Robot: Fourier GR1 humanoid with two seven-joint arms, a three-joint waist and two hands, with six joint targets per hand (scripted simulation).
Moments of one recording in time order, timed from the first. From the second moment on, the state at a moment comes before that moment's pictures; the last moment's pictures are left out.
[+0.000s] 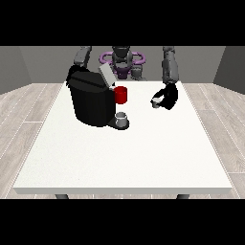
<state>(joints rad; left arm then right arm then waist) -0.60 0.36 0.02 -0.57 -0.63 0.17 -0.27 -0.23 -0.02 -0.05 -1.37 -0.02 -0.16 -0.06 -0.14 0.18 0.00</state>
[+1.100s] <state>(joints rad) -0.87 0.39 0.04 -0.69 -0.62 -0.09 -0.22 -0.25 -0.03 -0.06 -1.27 -0.04 -0.12 -0.10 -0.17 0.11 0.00</state>
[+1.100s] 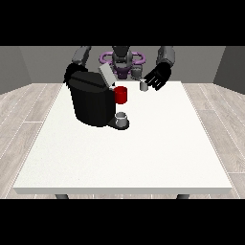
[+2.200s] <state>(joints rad) -1.13 0.47 0.13 -0.65 -0.62 -0.13 -0.13 -0.34 -0.03 -0.03 -1.37 0.00 -0.17 -0.03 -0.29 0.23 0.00</state>
